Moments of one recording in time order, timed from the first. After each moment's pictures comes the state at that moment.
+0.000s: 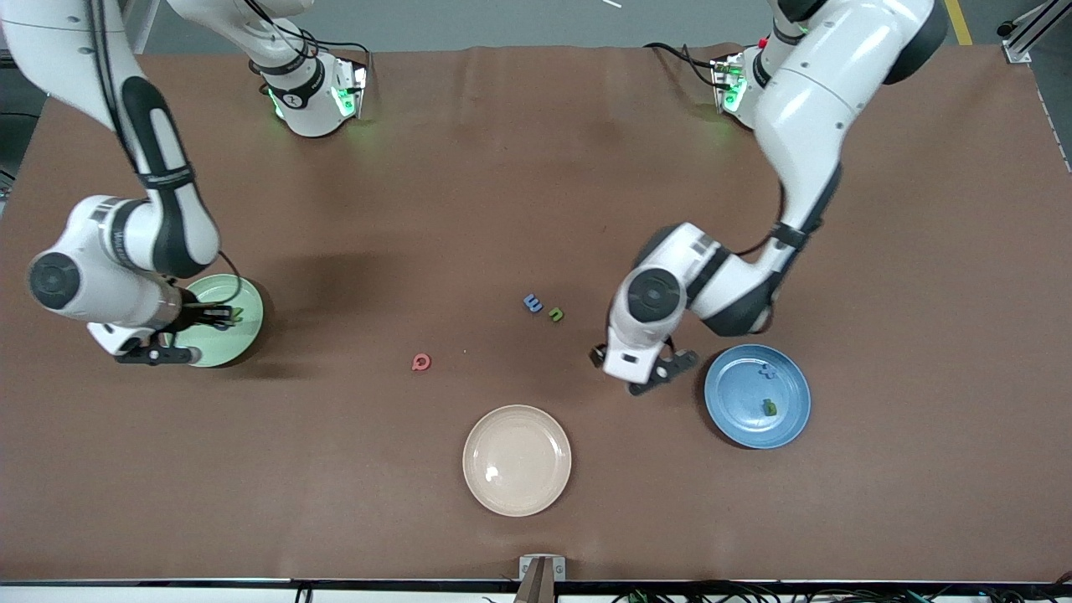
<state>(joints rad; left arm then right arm) -0.30 0.79 -0.40 -1.45 0.32 2.09 -1.29 0.03 0.37 -0.25 -2.04 0.06 2.26 -0.27</state>
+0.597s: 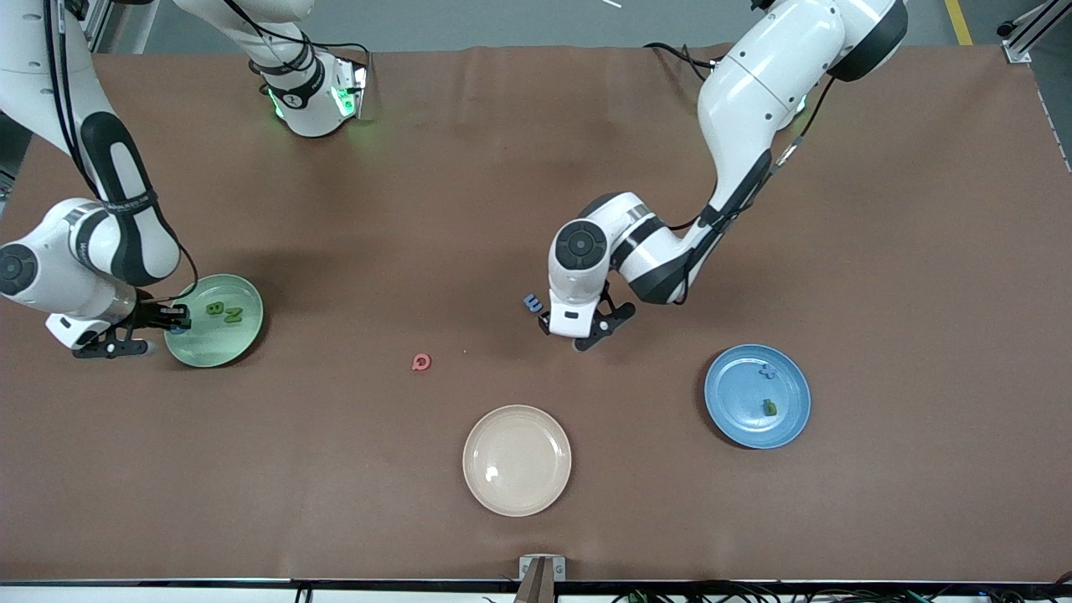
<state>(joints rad) -0.42 0.81 -0.40 -1.52 0.32 2.24 -1.54 -0.10 0.48 -0.23 -2.07 0.06 2.47 -0.45</state>
